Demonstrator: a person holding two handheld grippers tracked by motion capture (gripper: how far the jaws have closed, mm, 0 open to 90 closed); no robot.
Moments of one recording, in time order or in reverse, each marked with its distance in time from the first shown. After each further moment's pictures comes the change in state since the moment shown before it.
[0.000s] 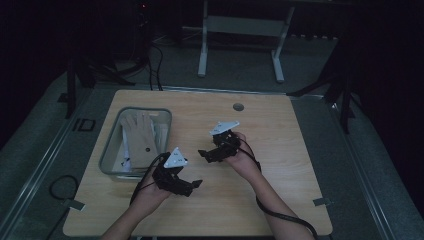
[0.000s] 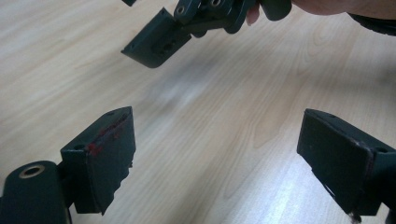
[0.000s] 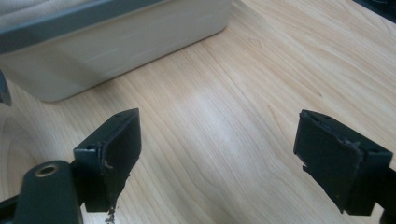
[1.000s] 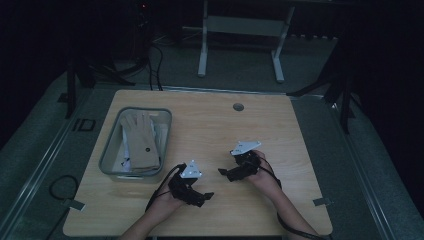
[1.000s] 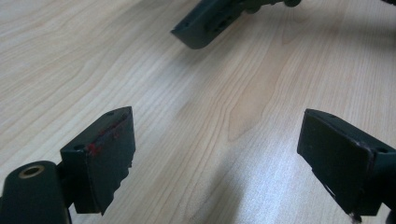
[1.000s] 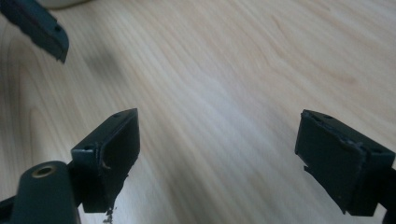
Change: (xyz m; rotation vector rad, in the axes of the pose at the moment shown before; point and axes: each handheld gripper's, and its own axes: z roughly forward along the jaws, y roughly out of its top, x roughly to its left) left arm -0.017 -0.024 0.055 0.047 -0.093 0.018; right arm -0.012 -0.086 -0.025 0.021 0.044 -0.015
